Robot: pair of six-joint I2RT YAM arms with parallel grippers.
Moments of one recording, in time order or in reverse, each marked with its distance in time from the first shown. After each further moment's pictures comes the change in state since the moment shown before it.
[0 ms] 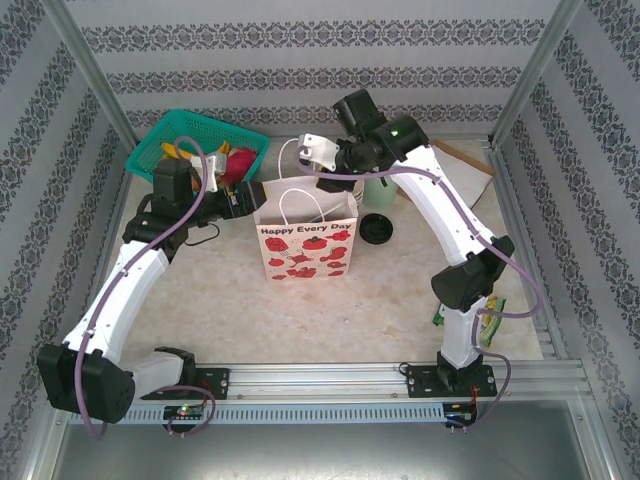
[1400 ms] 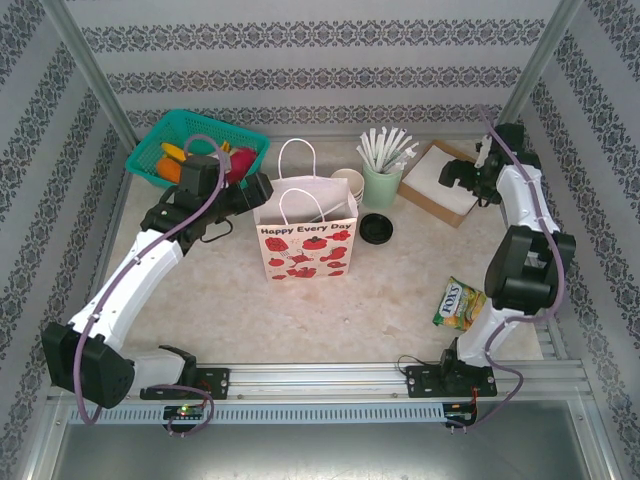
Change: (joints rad) left arm -0.146 0.089 0.090 -0.111 -0.425 -0.170; right arm -0.807 -0.084 -0.663 0.447 0.039 0.883
